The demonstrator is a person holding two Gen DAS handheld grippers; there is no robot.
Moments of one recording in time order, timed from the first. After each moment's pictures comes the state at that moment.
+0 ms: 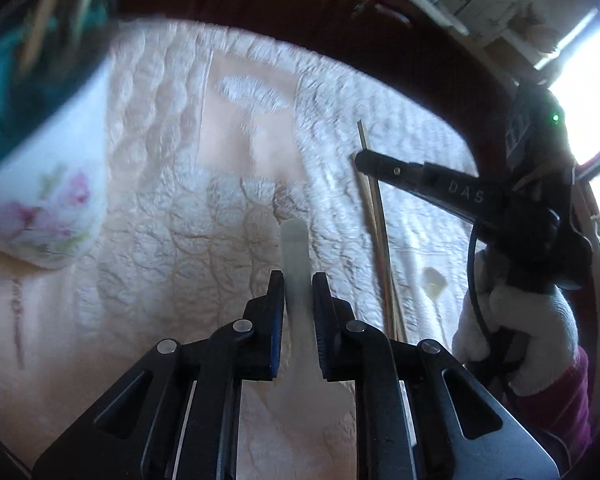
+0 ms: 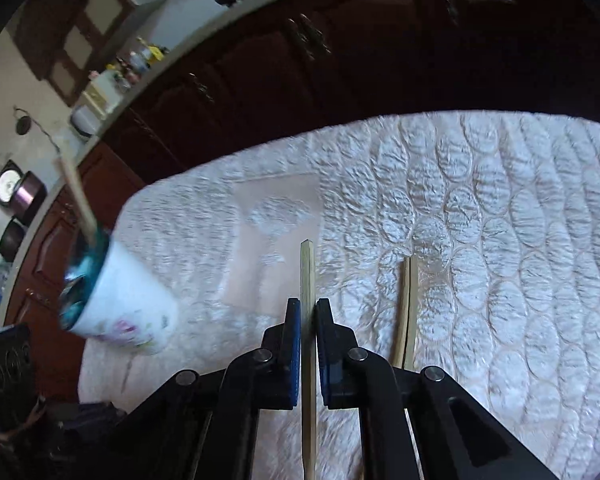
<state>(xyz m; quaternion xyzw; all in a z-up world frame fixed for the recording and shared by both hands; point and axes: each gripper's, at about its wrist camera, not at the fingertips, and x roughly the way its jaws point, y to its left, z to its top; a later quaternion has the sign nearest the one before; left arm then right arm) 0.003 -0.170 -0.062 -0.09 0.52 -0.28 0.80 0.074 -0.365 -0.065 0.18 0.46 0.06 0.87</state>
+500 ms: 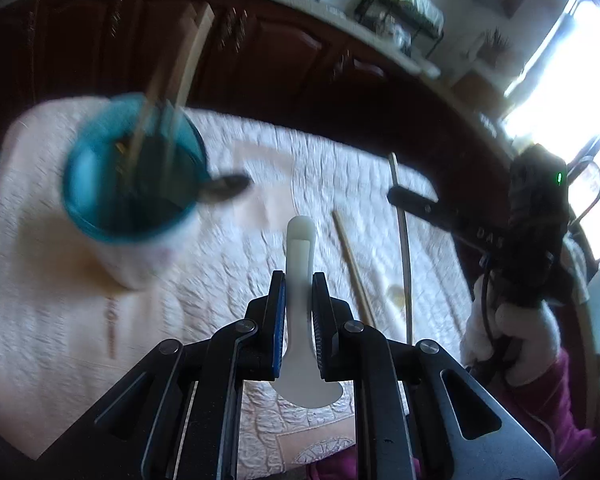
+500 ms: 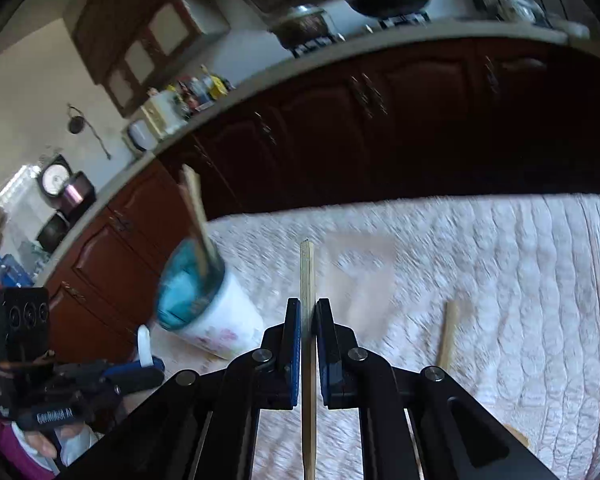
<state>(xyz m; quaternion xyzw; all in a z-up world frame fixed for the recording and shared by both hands) -0.030 -0.085 0.029 -0.11 0.44 -0.29 0.84 0.020 -0.330 0.030 0.17 0.37 0.12 0.90</state>
